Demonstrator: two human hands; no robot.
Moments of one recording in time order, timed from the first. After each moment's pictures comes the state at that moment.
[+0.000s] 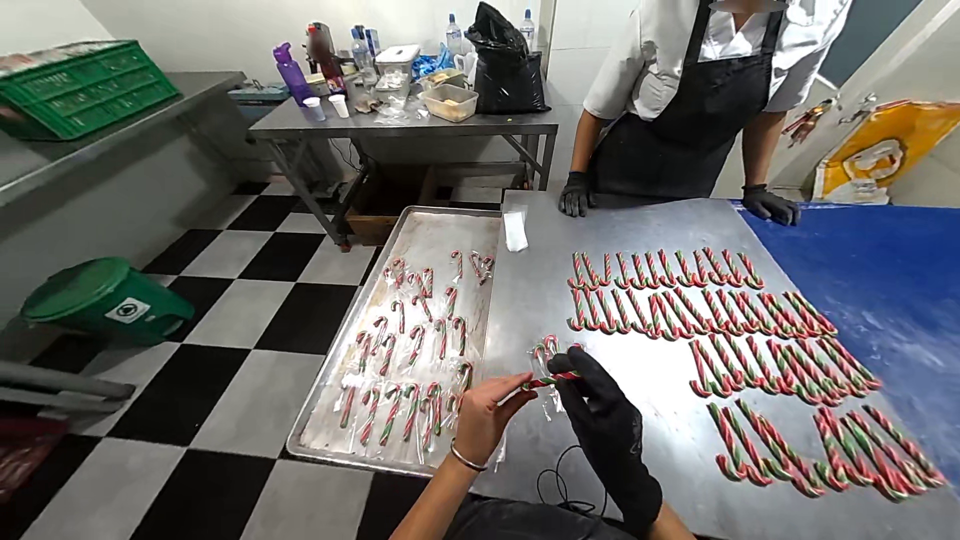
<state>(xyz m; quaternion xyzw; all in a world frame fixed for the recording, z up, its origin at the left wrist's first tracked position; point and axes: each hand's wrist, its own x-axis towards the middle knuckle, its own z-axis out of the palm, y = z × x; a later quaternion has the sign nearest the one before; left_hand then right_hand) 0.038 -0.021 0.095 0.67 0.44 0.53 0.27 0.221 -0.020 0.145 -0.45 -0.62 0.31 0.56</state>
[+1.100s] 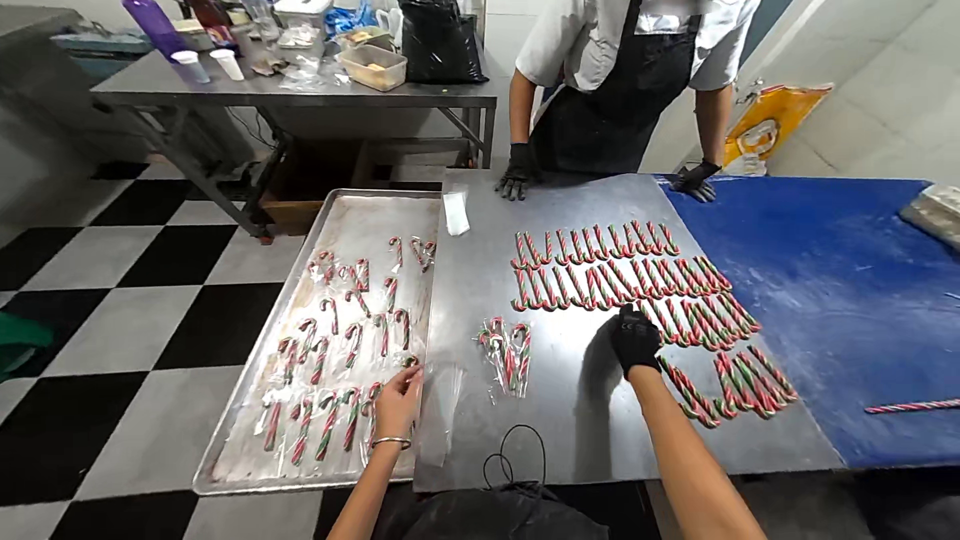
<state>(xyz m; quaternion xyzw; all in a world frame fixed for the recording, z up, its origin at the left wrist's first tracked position) -0.002 -0.001 0.013 0.44 0.73 0.35 0.38 0.429 0.093 0.051 -0.84 -0.53 0.09 0.05</state>
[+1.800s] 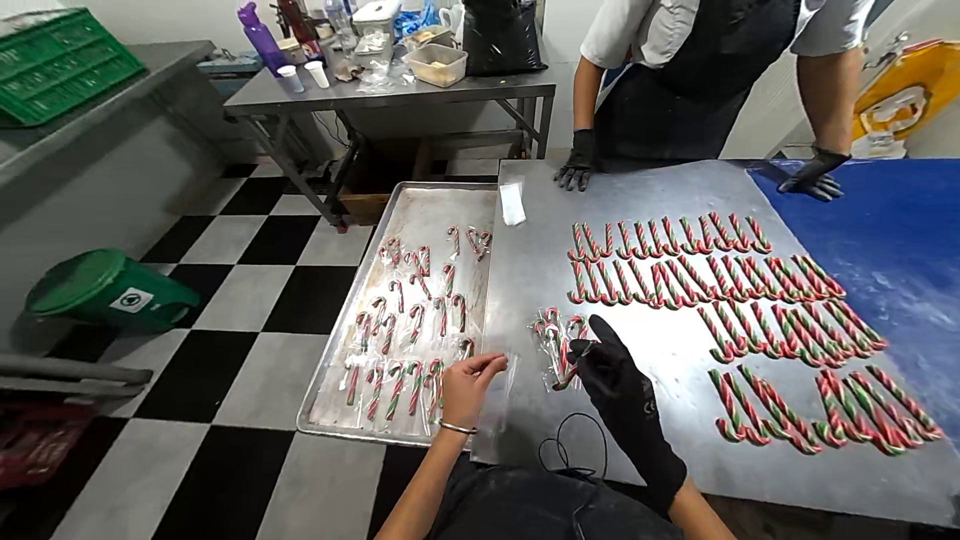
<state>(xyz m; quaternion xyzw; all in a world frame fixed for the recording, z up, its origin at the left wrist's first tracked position) 0.017 -0.021 0.071 0.52 0.60 0.47 0.39 0.259 -0.018 0.117 -0.56 -0.60 0.37 0.44</state>
